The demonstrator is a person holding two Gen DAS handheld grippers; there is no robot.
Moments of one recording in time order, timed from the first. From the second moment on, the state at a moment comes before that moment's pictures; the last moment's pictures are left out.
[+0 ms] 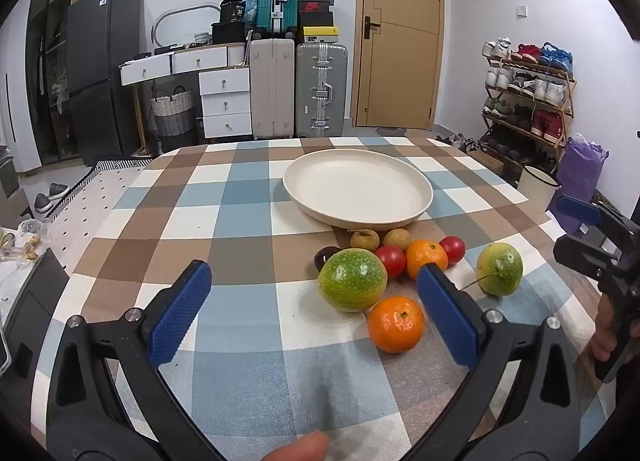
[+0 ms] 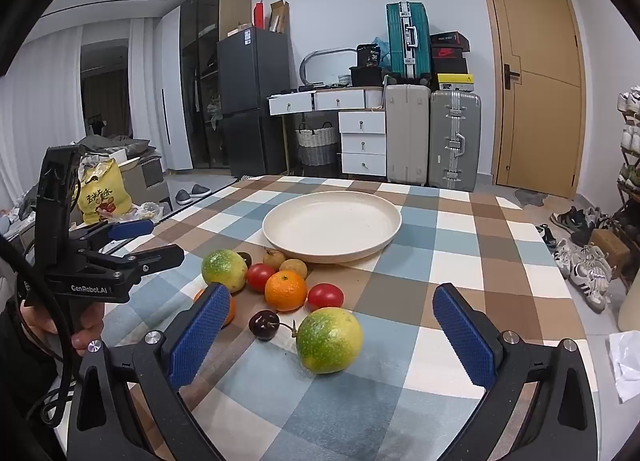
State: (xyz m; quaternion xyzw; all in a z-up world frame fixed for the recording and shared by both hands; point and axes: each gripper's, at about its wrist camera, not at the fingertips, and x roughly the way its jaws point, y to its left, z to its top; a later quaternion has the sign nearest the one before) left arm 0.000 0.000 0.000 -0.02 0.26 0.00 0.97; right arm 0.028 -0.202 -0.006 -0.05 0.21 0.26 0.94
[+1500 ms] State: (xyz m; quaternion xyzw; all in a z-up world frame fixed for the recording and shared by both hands) left arm 0.000 0.000 0.000 -0.02 0.27 0.00 0.96; right arm 0.031 -0.202 -0.010 -0.05 0.21 0.26 0.94
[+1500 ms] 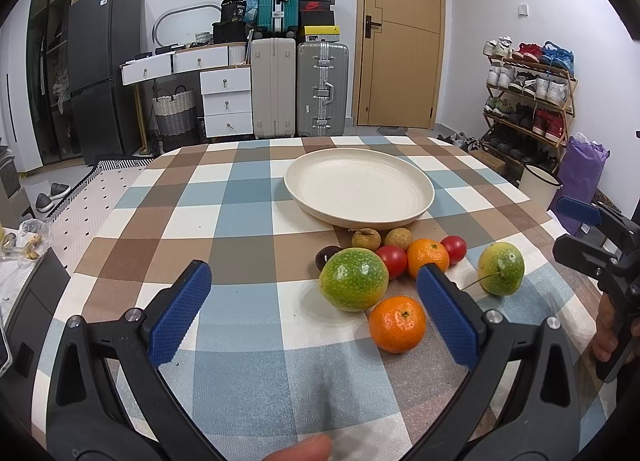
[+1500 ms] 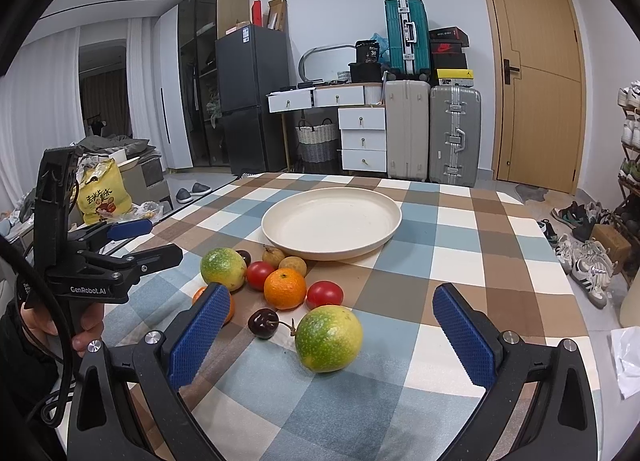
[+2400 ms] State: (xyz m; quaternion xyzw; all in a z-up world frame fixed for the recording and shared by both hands) left arm 0.000 0.000 0.000 -0.02 0.27 0.01 0.96; right arm 0.033 -0.206 -0.012 -0.03 0.22 0.26 0.94
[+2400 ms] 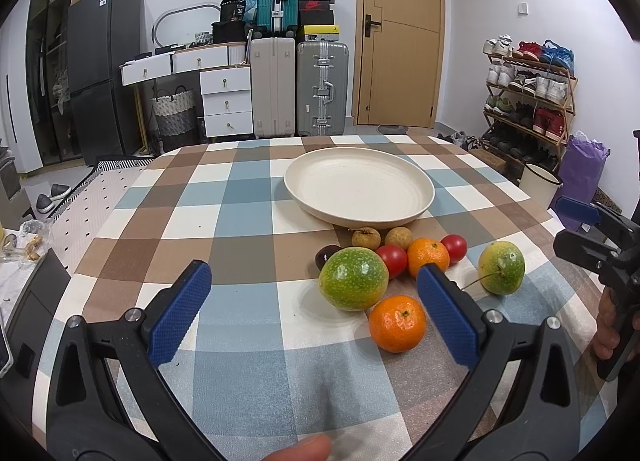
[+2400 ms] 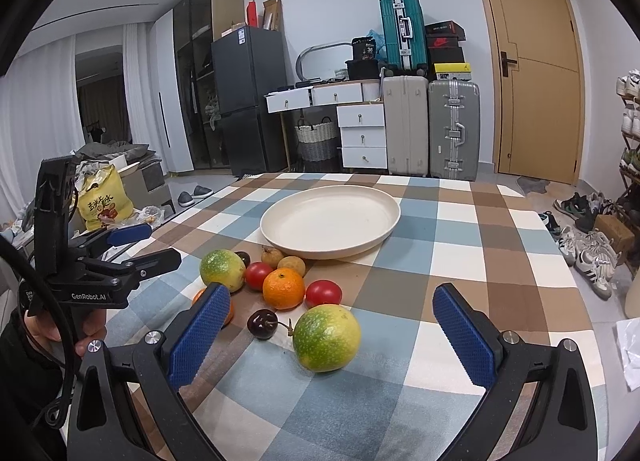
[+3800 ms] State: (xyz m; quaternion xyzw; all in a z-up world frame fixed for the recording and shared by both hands) left arm 0.034 -0.040 -0.039 0.01 0.41 -0.04 0.91; right arm 0.081 -0.189 -0.049 -0.08 0.40 0.25 0.88
